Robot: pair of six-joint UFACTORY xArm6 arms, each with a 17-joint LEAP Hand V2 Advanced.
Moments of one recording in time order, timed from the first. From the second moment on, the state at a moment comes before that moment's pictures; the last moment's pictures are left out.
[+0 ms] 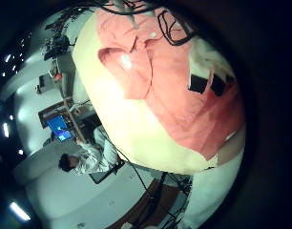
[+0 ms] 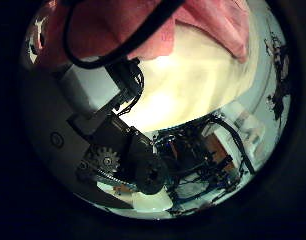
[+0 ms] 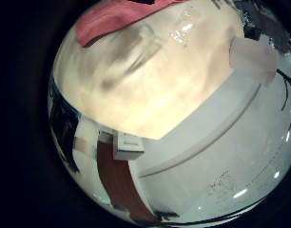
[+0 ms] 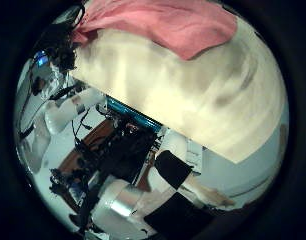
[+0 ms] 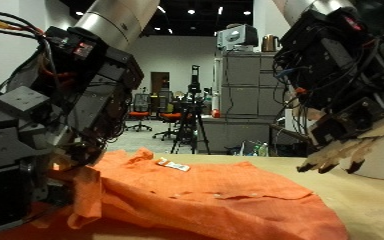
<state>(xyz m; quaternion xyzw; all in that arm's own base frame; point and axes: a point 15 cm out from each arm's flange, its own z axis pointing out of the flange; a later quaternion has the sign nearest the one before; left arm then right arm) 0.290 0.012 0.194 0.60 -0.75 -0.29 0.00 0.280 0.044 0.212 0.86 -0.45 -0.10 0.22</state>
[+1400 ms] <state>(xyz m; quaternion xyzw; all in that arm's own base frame) 0.284 0.014 0.206 0.60 -0.74 -0.31 0.01 0.292 0.089 0.152 0.87 -0.42 -0.05 0.26</state>
